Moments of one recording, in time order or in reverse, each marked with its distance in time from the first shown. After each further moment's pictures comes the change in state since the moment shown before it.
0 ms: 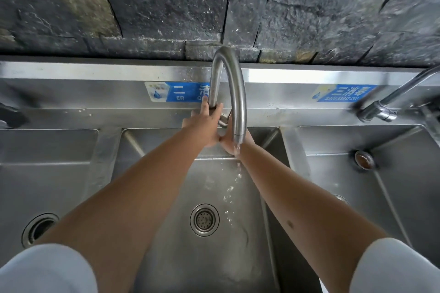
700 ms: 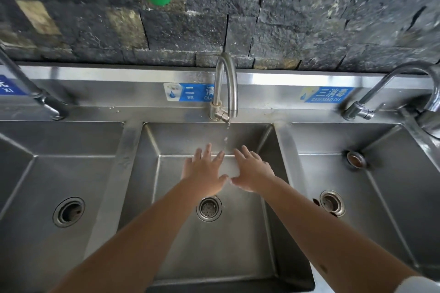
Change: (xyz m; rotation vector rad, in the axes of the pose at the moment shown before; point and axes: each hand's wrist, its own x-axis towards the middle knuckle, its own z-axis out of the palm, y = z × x) left_hand -0.183 0.025 0.048 0.079 0.007 0.053; right_hand -0.162 0.050 -0.007 -0.725 -0.067 -0.143
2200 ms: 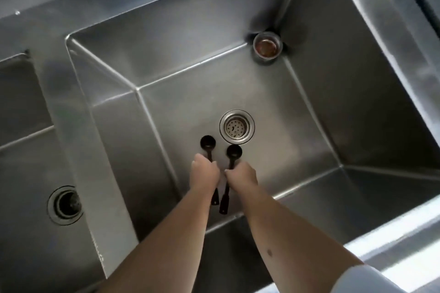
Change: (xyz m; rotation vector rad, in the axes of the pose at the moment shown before) left_hand 0.163 0.418 0.305 -0.565 -0.387 -0.562; right_hand -0.023 0.432 0.258 1.018 -0.212 0.961
